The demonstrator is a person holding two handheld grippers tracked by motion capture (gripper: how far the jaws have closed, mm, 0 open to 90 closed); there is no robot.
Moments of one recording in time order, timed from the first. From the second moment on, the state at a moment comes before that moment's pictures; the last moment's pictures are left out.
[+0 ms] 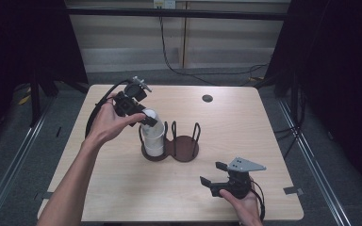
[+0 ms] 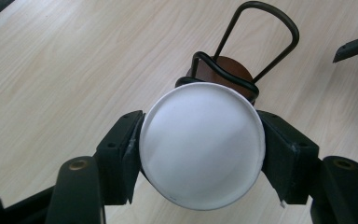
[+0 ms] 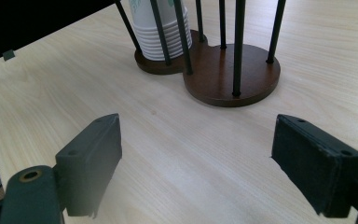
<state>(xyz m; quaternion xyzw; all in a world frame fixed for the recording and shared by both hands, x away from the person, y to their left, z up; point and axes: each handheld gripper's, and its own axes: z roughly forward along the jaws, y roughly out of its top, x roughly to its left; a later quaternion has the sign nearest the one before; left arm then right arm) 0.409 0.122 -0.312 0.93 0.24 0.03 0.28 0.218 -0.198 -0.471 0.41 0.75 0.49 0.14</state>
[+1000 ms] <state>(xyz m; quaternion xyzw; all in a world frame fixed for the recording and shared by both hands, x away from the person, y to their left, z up) 0.385 0.165 -0.301 0.86 0.26 0.05 0.43 0.219 -0.197 -0.472 0.41 0.75 0.50 0.14</state>
